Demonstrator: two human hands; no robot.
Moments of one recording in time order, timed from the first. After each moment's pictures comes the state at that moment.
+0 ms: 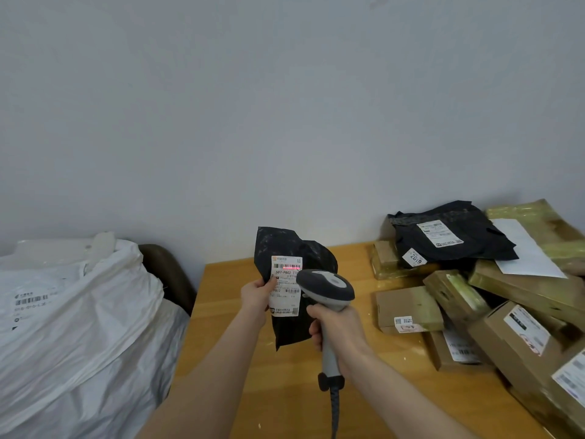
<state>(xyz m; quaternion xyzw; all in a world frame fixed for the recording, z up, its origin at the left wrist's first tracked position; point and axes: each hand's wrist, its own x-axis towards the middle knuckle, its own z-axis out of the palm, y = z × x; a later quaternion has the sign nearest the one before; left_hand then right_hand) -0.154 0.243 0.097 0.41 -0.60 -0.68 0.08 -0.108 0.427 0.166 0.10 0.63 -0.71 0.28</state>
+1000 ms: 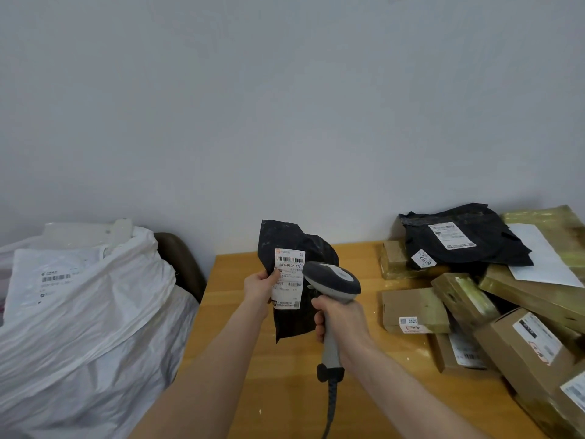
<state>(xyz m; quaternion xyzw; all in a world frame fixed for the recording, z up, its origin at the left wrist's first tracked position) -0.145 0.243 0.100 0.41 -0.60 -0.68 0.10 -0.109 0.433 0.167 0.09 0.62 -0.72 0.30</state>
